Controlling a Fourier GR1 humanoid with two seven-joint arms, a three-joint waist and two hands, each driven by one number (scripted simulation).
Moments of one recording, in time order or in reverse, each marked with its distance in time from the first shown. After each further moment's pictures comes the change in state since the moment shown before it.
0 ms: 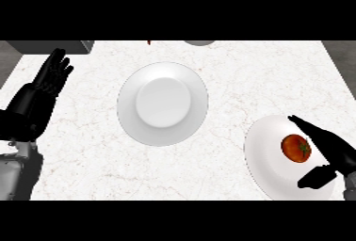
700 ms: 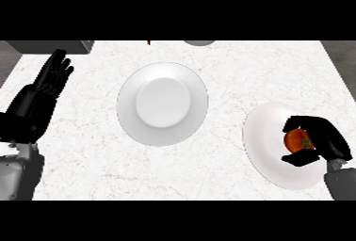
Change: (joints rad) left arm 0.007 -0.026 0.016 -0.016 -0.025 -0.022 -0.002; right arm -0.112 0.117 -0.063 0.201 0.171 -0.272 -0.175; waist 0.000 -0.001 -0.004
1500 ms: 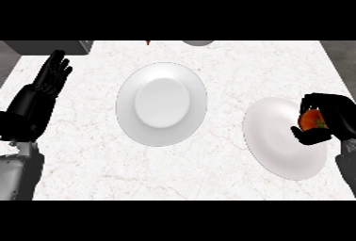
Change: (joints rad) left arm -0.005 -0.010 0.028 0.033 -0.017 -0.021 -0.024; right arm -0.104 -0.059 -0.038 -0.064 0.147 0.018 0.105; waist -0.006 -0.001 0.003
